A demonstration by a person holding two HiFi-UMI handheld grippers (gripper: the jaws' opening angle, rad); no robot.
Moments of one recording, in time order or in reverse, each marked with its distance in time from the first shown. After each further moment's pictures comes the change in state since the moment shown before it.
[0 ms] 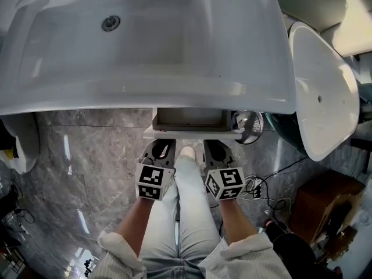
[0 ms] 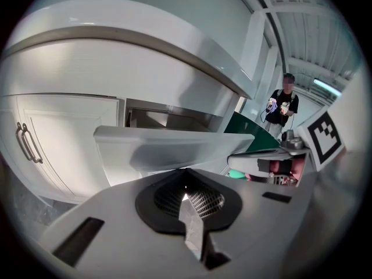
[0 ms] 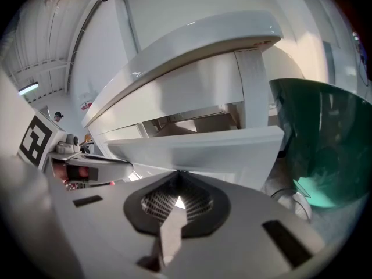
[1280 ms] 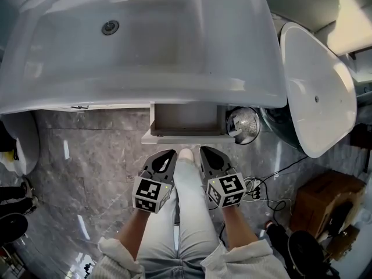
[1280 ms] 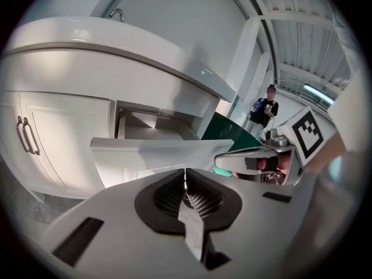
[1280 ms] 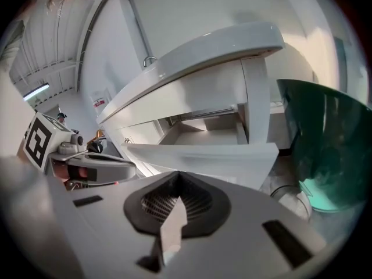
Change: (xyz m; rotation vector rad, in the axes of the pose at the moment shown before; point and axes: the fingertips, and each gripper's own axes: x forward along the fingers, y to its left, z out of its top) left arm -0.031 -0.037 -0.011 0.009 -0.016 -0.090; right arm -0.031 0.017 -0.010 -0.036 0.055 0.092
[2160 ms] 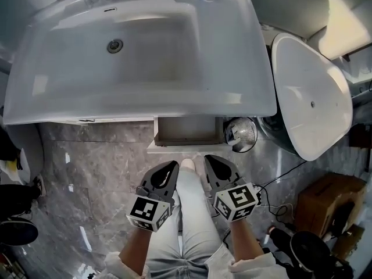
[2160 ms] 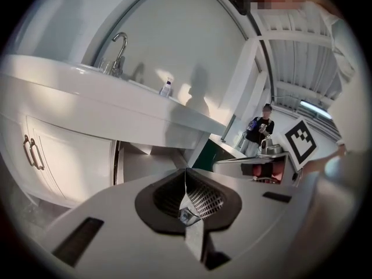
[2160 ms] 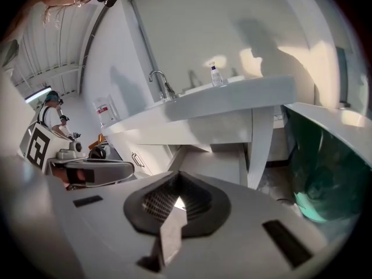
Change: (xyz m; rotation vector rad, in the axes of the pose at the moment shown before) left arm -0.054 -0.022 0.077 -0.075 -0.141 -0.027; right arm -0.043 0.027 0.075 -0.005 -0.037 0.008
